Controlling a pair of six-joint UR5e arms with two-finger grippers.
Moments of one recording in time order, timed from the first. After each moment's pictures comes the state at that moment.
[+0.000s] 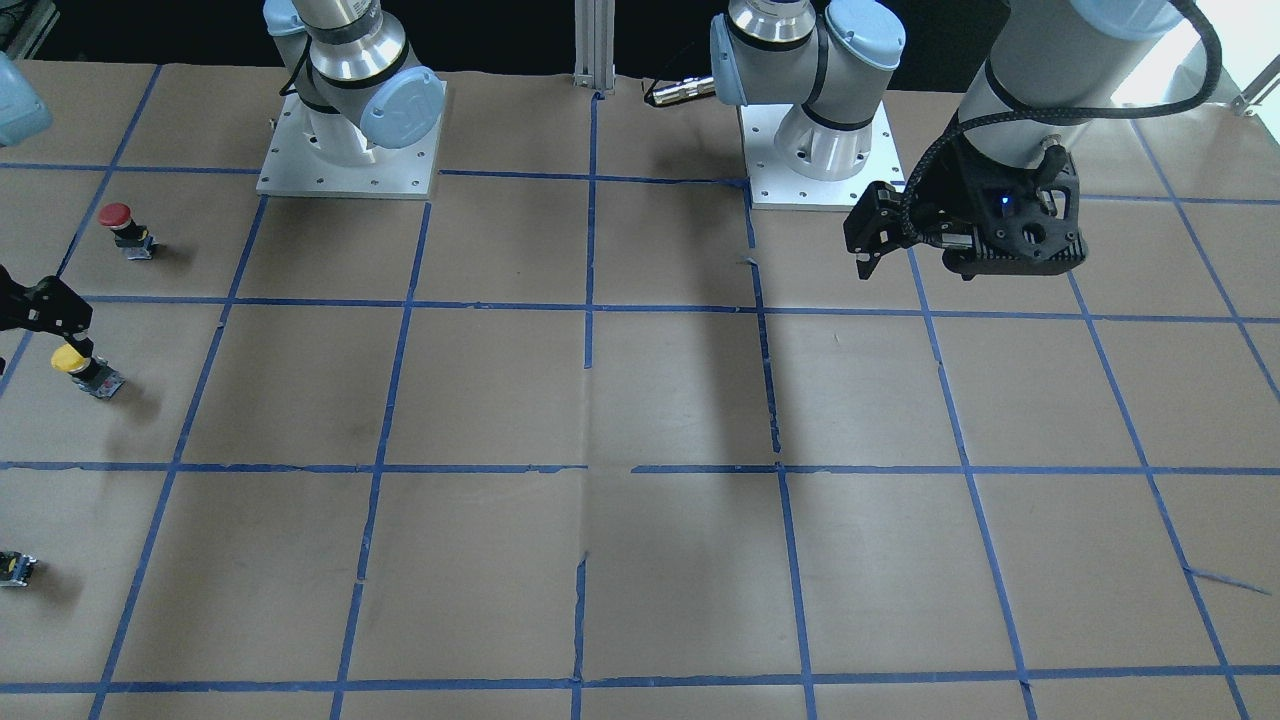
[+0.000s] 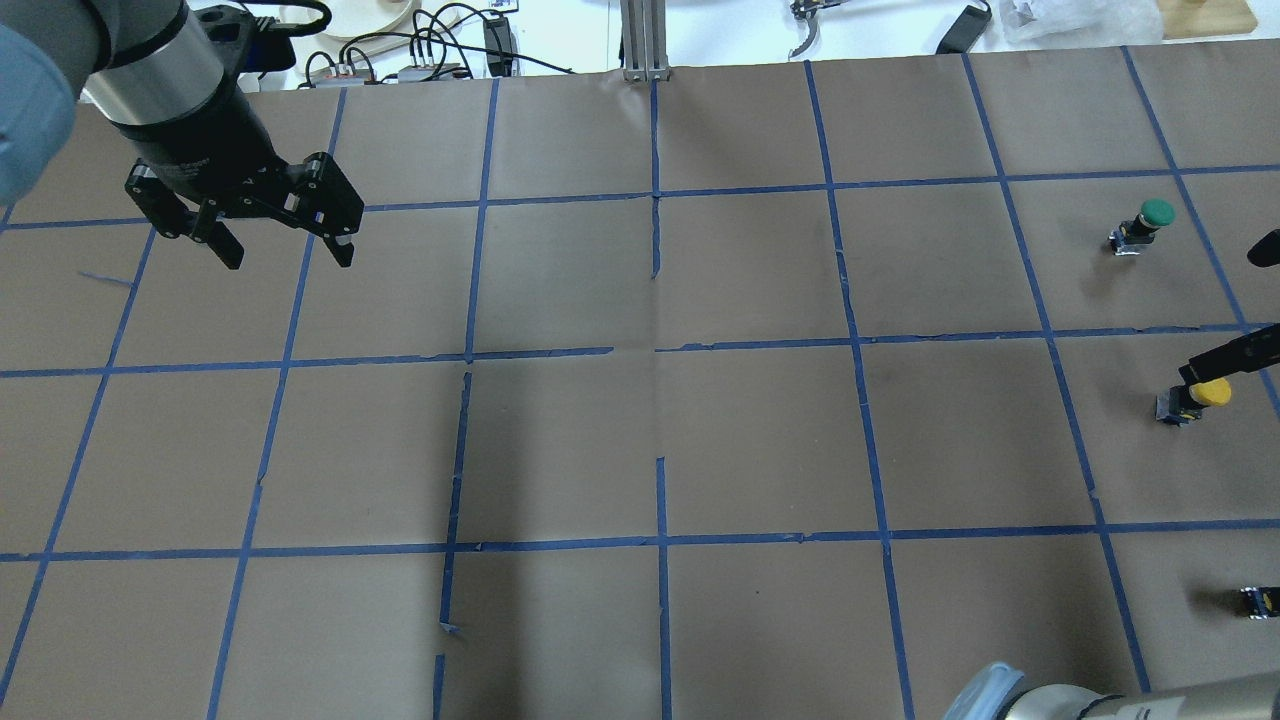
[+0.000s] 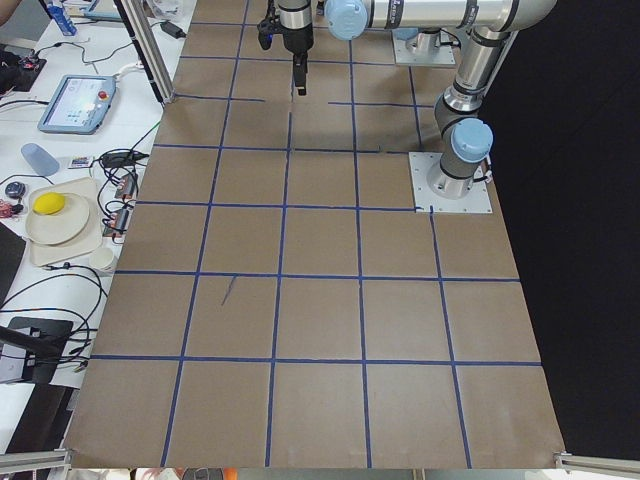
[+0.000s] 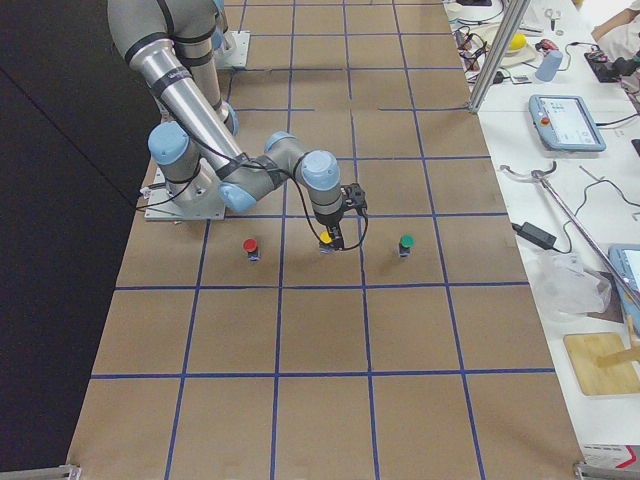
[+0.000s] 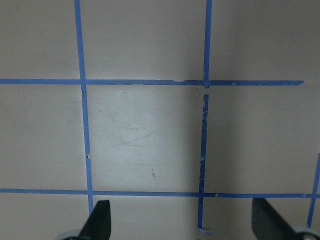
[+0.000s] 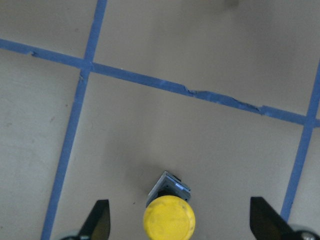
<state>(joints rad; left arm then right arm) -1.50 -1.60 -1.54 -1.64 1.61 0.08 0.79 -1.44 2.04 -2.23 -1.44 -1.03</state>
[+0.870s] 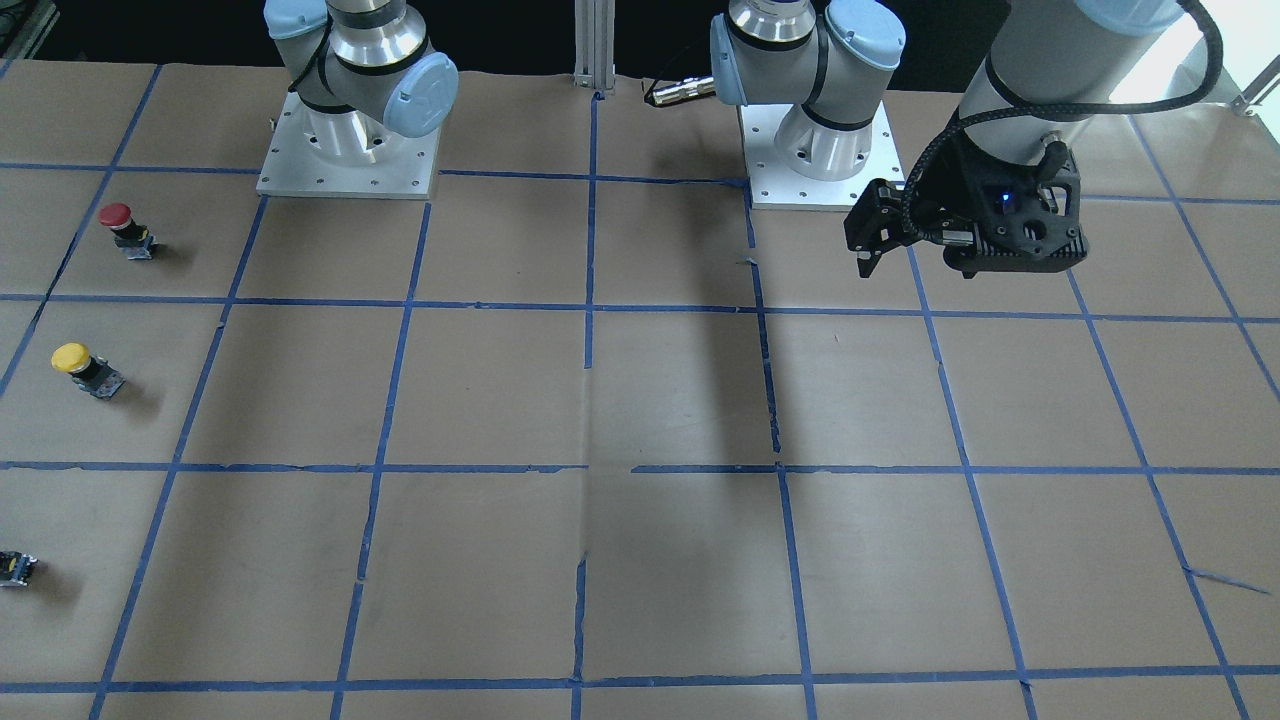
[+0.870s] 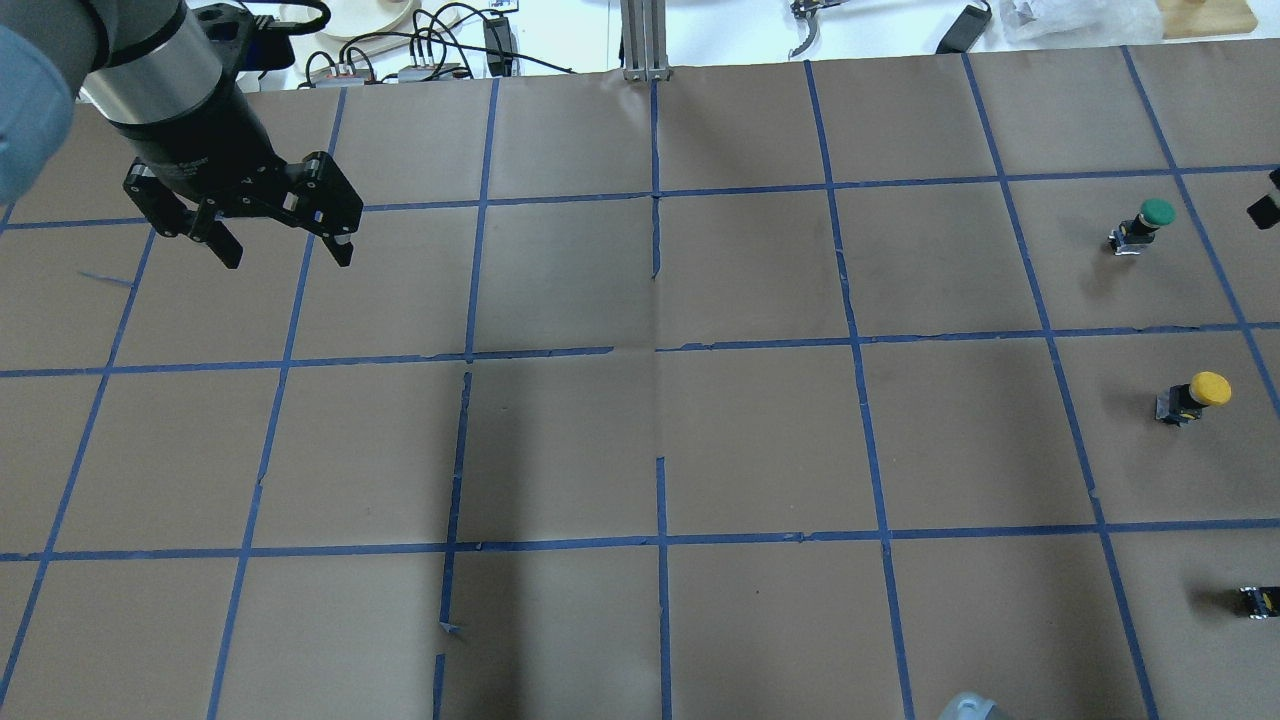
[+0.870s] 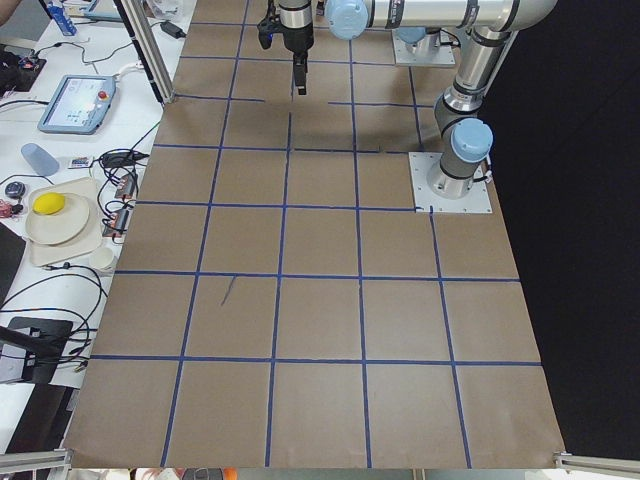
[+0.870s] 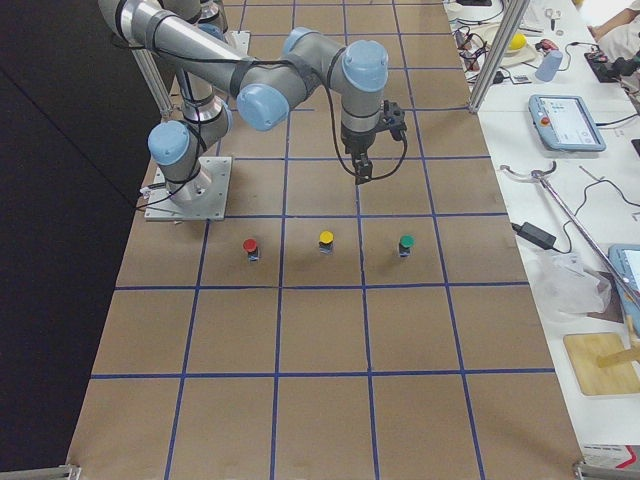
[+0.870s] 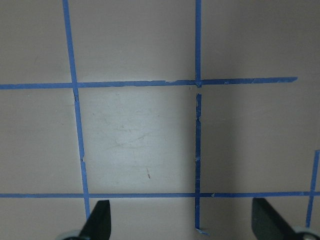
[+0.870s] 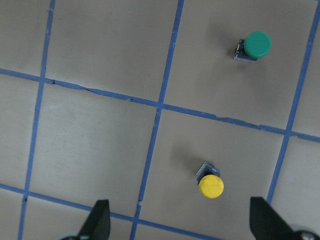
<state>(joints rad) -1.50 -1.60 -1.54 -1.64 1.61 0.08 0.99 -1.51 1.52 -1.53 -1.47 -0.77</state>
